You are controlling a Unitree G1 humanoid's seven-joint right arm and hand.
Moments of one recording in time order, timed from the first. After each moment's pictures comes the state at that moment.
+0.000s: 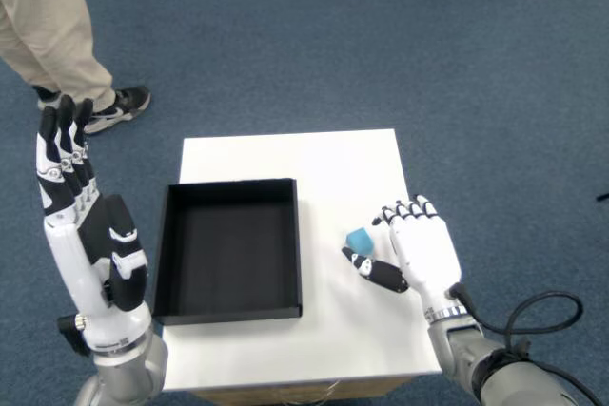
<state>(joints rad) -0.61 -0.23 1.96 1.43 0.50 -0.29 -1.08</state>
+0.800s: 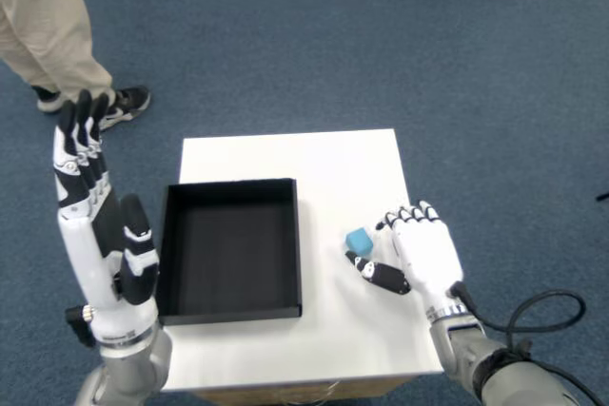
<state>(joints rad) -0.60 -0.24 1.95 1.43 0.51 -0.27 -1.00</state>
